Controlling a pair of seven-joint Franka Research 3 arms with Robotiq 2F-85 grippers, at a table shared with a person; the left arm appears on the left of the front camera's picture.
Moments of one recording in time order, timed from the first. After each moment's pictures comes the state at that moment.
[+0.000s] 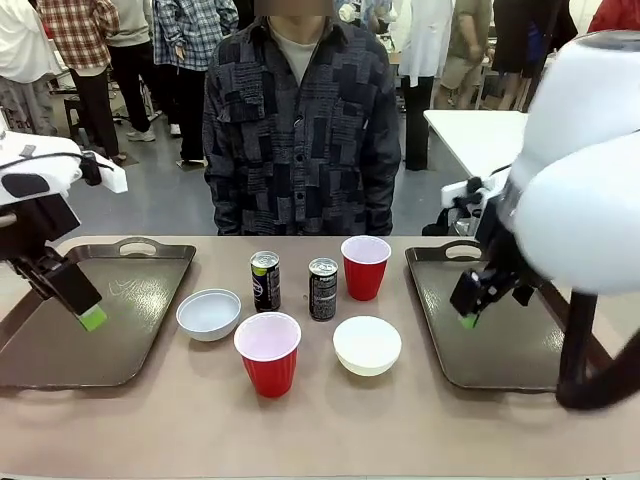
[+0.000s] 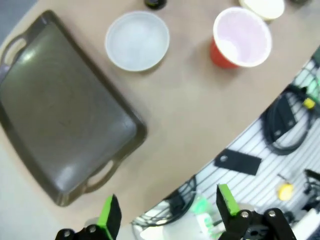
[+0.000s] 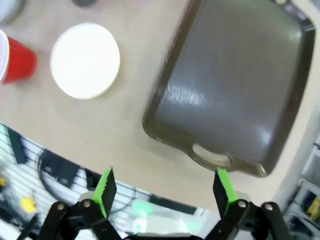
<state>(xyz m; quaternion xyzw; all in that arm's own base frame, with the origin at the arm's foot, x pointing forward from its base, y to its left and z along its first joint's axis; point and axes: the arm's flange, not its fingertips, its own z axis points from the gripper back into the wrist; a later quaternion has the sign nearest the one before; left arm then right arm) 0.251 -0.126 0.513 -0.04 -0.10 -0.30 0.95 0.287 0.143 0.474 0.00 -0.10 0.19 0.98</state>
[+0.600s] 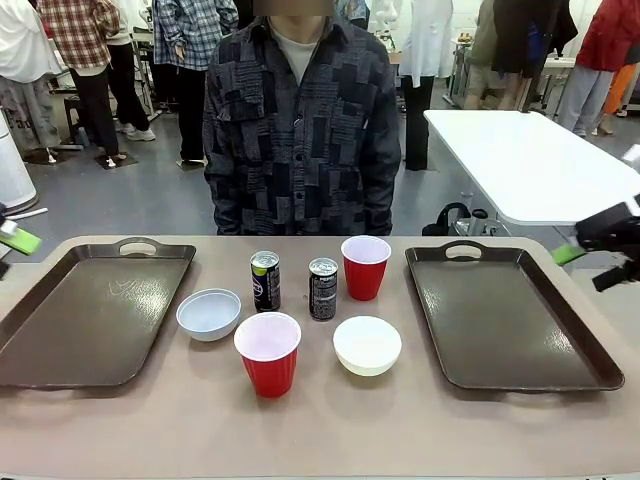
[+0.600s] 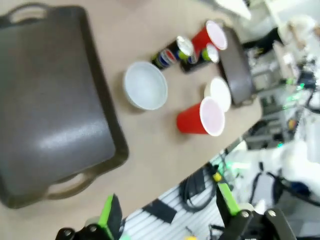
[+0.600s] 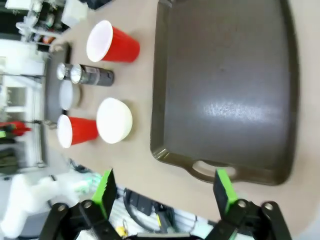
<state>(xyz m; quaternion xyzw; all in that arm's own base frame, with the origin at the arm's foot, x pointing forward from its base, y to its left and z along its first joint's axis) 0.287 0.053 0.504 -0.35 -0.14 -0.07 0.92 0.316 -0.075 0.467 0.31 -0.14 -0.02 0.94</state>
